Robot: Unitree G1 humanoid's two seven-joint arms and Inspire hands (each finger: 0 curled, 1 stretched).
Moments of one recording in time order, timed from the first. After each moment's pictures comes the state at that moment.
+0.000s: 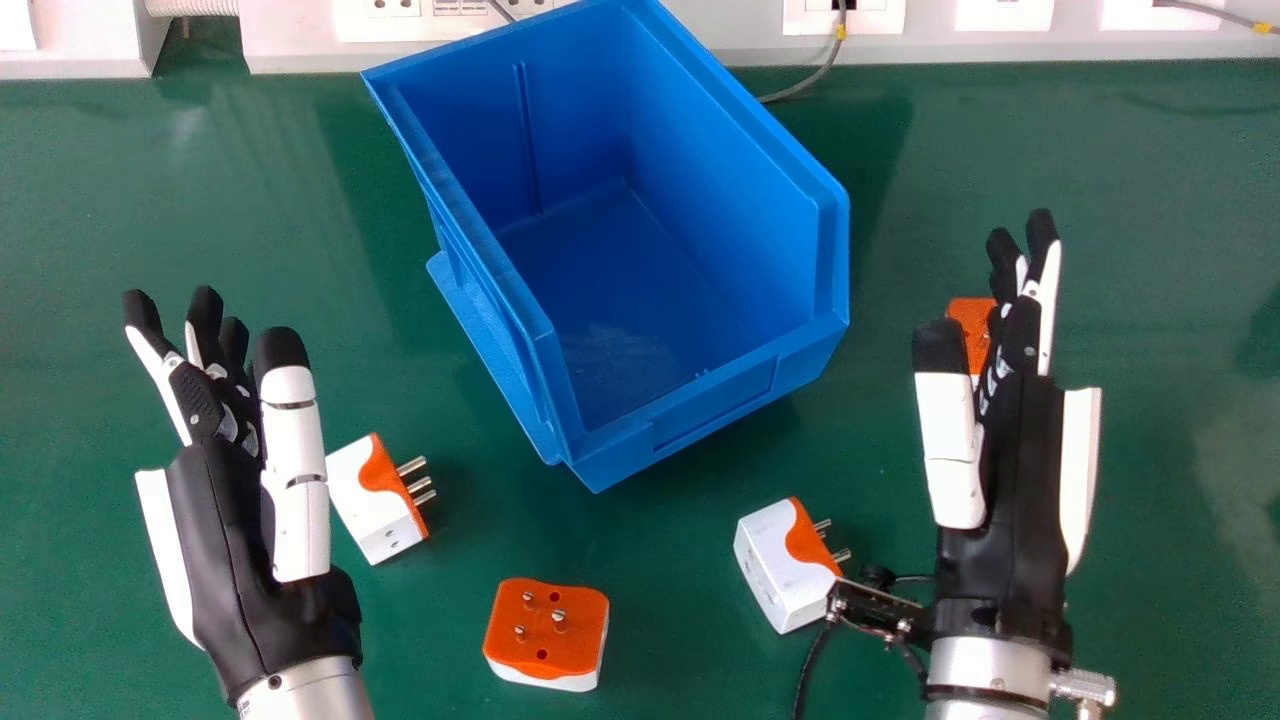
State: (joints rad) left arm 0.31 -0.05 -0.06 -0.08 -0.06 -0.51 0.34; right arm 0.17 0.07 0.22 0.04 -0.25 -0.40 -0.49
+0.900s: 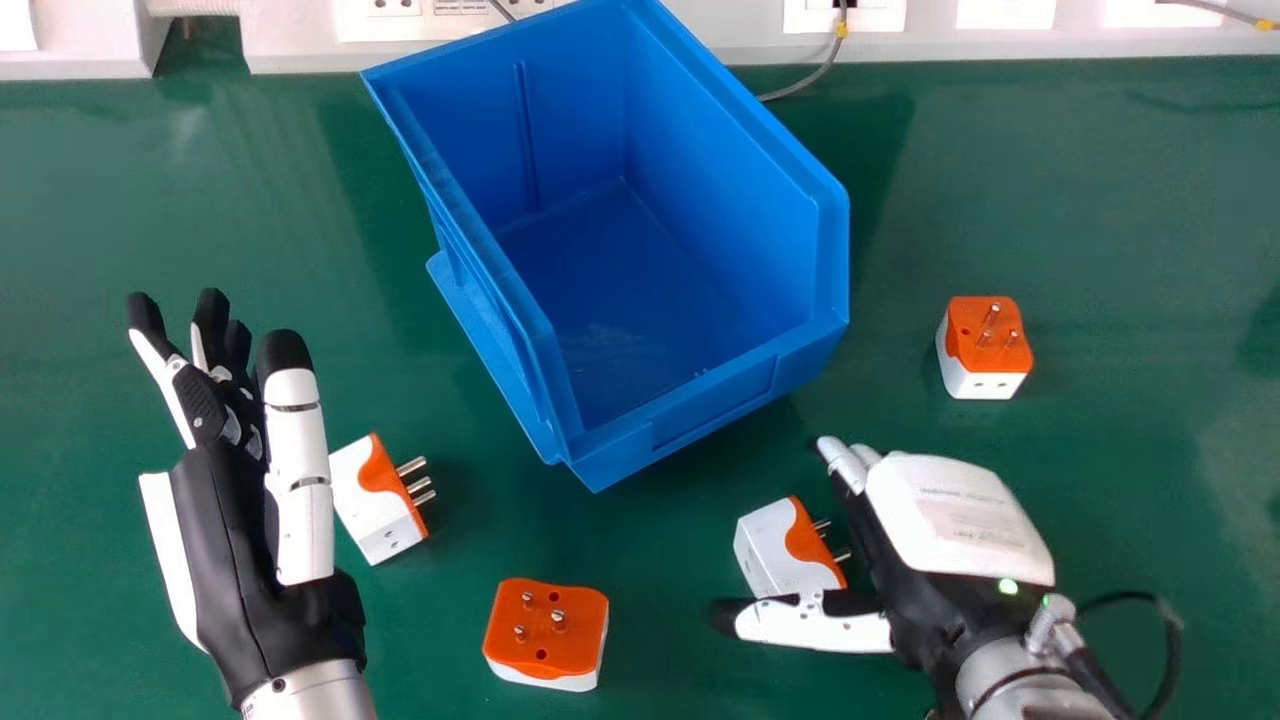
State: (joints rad) left arm 0.32 -0.05 -0.07 -0.09 -0.06 -0.51 0.35; right arm 0.15 -0.25 0.46 -0.30 -1.22 0.48 0.32
